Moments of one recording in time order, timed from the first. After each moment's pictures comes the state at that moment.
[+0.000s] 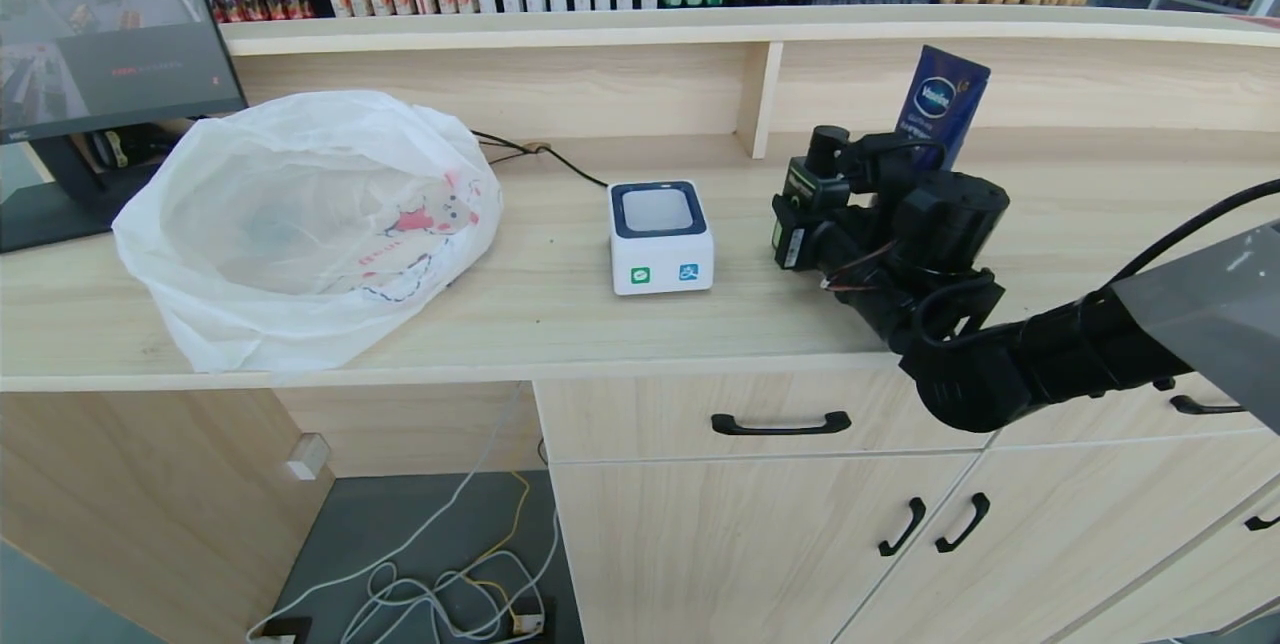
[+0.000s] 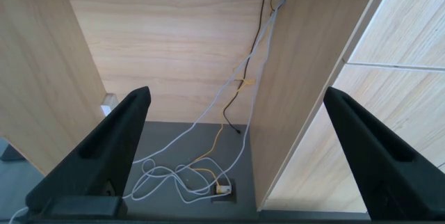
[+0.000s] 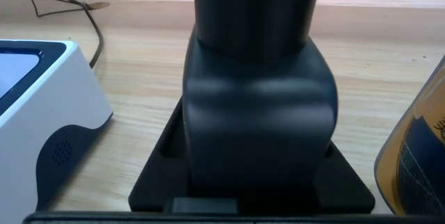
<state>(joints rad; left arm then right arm) 0.00 0.00 0.00 0.00 0.00 0.00 0.41 2.12 -1.23 -1.08 -0.19 -0.05</state>
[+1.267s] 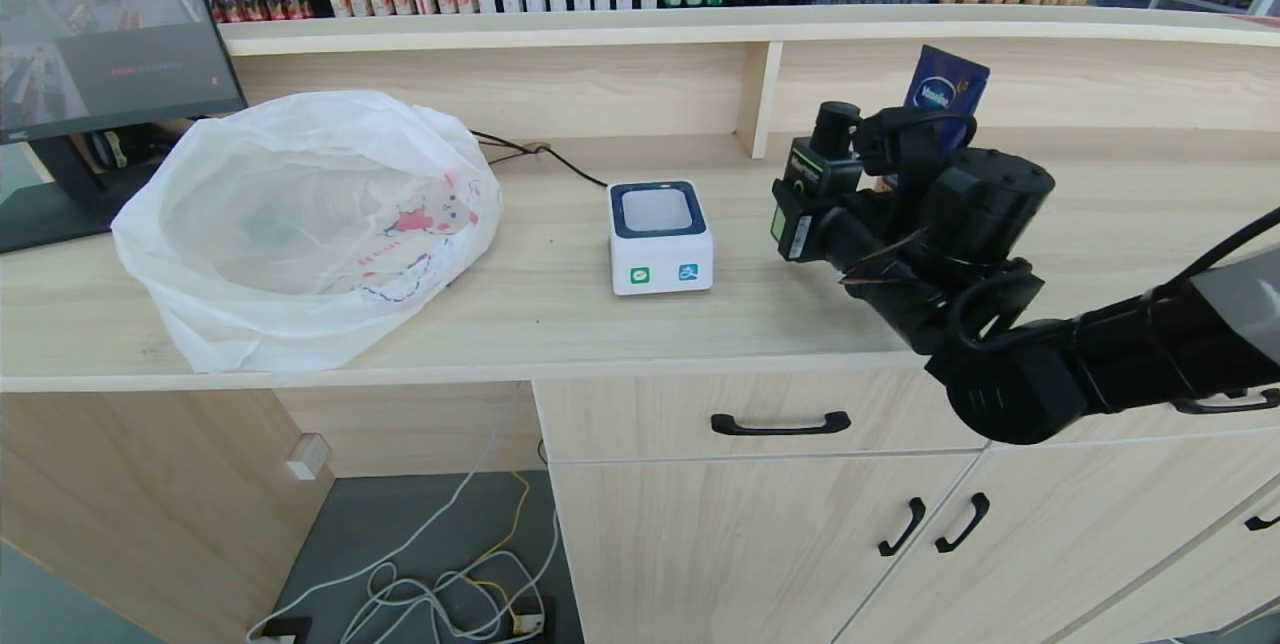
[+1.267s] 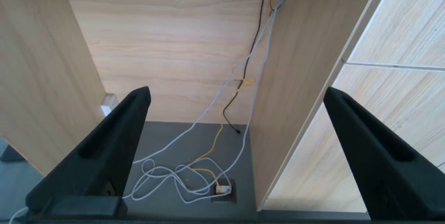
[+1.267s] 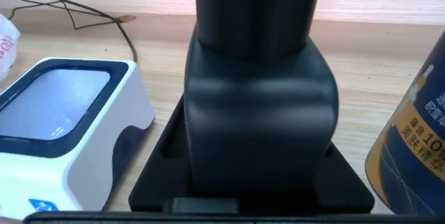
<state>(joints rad) 0.00 0.00 0.00 0.00 0.00 0.00 0.46 2.01 -1.15 -1.07 -0.20 -0.06</state>
